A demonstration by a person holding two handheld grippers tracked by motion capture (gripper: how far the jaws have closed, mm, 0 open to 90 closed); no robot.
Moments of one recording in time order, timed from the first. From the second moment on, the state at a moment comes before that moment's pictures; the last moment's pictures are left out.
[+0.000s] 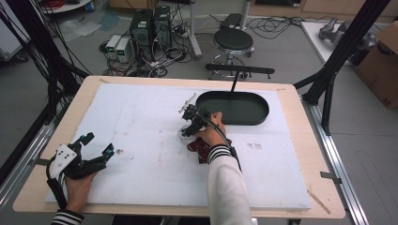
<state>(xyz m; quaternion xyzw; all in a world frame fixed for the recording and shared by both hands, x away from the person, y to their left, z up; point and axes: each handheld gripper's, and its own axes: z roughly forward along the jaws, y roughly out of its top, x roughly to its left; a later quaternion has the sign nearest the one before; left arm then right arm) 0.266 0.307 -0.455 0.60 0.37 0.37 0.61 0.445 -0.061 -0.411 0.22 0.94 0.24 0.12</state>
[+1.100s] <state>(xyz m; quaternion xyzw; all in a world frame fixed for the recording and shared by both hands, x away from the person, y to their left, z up) 0.266 0.307 -0.455 0.60 0.37 0.37 0.61 0.447 -0.057 -0.417 0.21 0.95 0.20 0.11</state>
